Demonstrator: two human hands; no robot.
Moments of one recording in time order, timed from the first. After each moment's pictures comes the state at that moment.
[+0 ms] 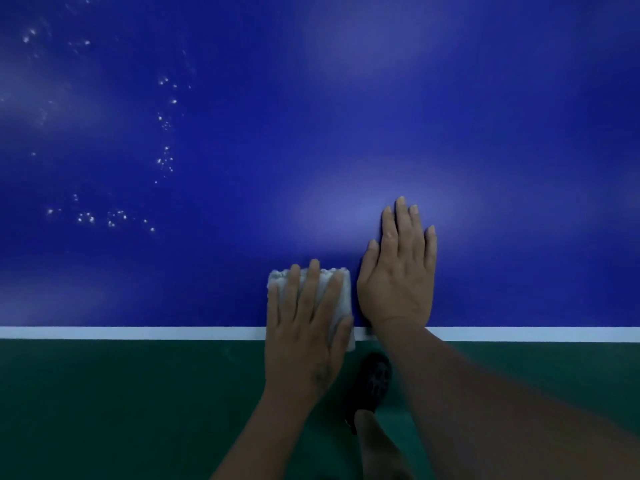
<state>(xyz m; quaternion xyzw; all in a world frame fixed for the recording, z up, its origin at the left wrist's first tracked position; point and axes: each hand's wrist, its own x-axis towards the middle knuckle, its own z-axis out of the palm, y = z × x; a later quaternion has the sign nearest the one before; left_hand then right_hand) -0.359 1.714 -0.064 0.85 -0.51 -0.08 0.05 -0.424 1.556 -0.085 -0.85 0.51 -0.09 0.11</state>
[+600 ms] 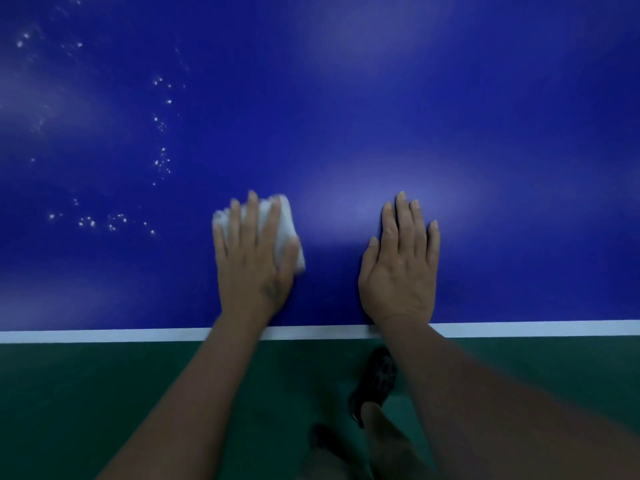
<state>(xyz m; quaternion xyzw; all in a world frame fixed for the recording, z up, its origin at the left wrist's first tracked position) -0.245 1.675 -0.073 0.89 -0.45 -0.04 0.02 -0.425 1.556 -0.087 -0.85 0.51 -0.12 0.11</state>
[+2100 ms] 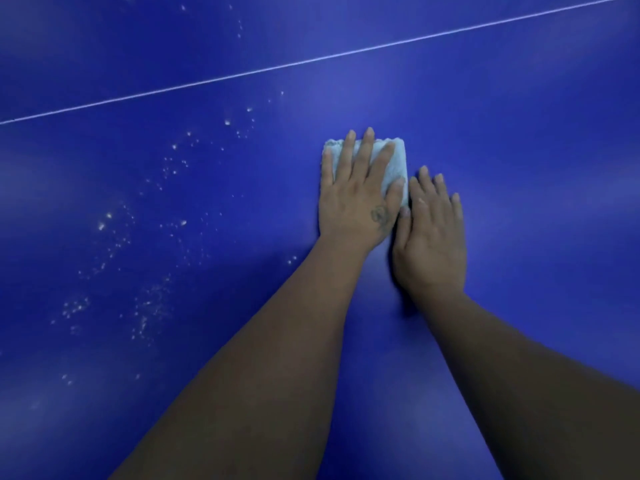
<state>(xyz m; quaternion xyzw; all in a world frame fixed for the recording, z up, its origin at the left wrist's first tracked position) 0.064 1.413 -0.095 0.79 -0.60 -0.01 0.13 -0.075 1.417 -0.085 -0.81 0.55 -0.19 0.11</state>
